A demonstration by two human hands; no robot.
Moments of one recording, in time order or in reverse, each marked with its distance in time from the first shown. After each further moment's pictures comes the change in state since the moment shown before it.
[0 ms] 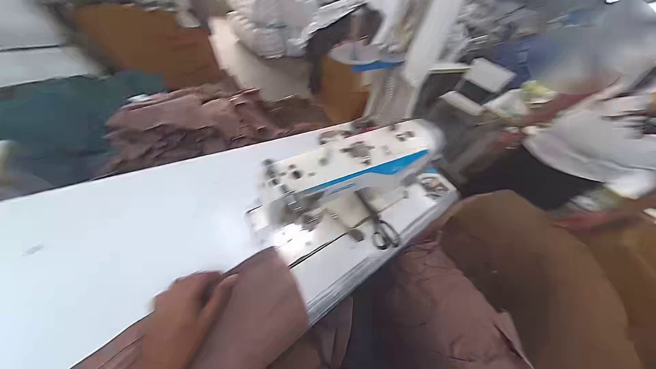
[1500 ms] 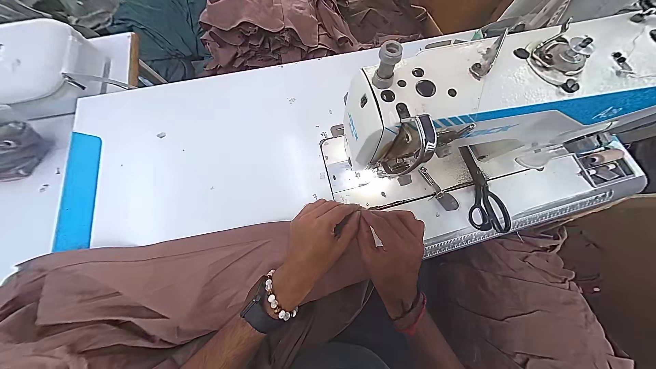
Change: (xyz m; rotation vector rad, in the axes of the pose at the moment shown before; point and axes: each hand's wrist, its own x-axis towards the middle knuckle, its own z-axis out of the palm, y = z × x) left_hand 0.019 0.108 0.017 -0.214 0.106 0.097; right_hand 0.026 0.010 -0.125 0.011 1.215 -0.064
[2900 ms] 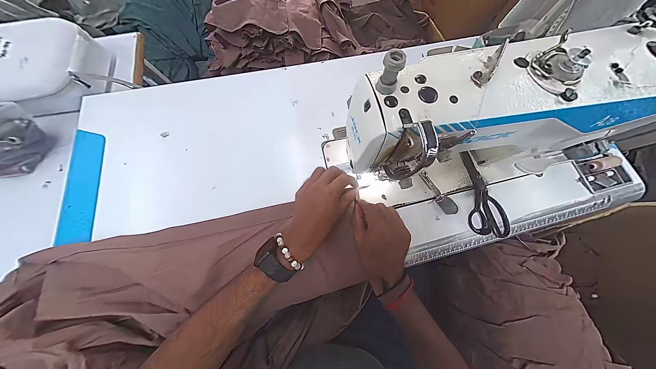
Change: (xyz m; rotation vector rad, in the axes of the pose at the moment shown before) left_hand 0.046 -0.034 0.019 0.186 -0.123 0.025; right_hand 0.009 0.005 0.031 -0.248 -0.099 -0.008
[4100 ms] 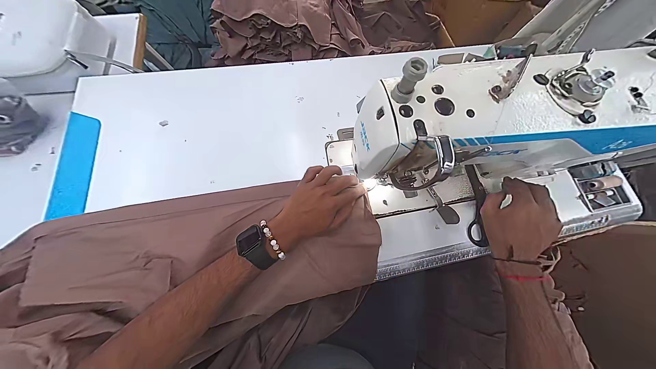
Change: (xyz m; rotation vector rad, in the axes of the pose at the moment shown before) left_hand 0.000 -0.029 -0.001 0.150 -0.033 0.414; right_hand 0.074 0.203 -0.078 -0.364 -0.057 0.257
